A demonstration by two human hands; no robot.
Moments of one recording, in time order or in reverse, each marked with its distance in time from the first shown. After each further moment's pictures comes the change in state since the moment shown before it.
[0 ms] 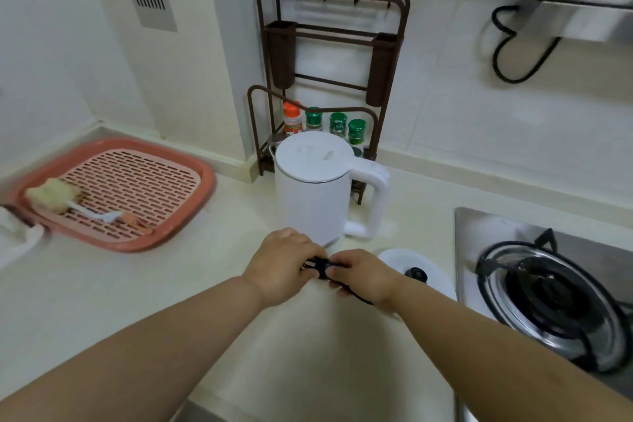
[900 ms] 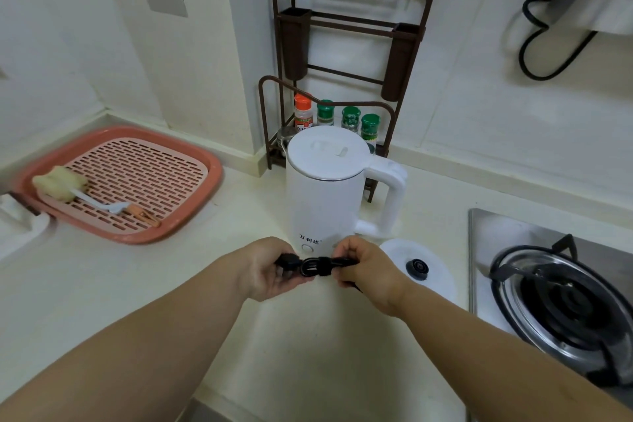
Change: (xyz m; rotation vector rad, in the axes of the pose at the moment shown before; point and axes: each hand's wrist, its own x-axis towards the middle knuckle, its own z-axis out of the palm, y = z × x) left_hand 0.006 -0.030 -0.008 -1.651 -0.326 -1.308; right_hand 0.012 0.002 0.008 0.306 0.064 -0.109
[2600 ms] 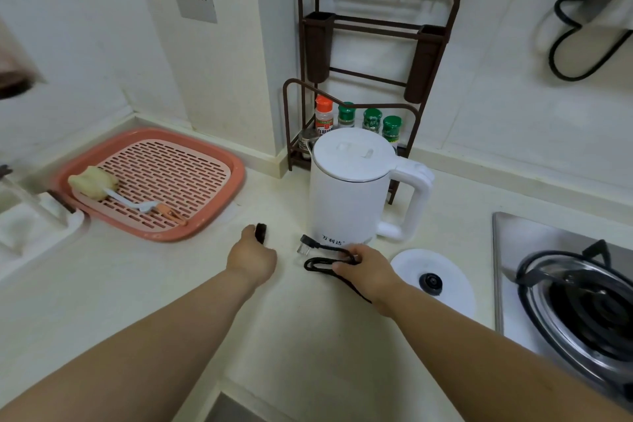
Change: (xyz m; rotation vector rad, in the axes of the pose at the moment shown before) left_hand 0.005 -0.007 -0.051 0.565 0.602 0.561; right_hand 0.022 0.010 0.032 -0.252 0.185 0.085
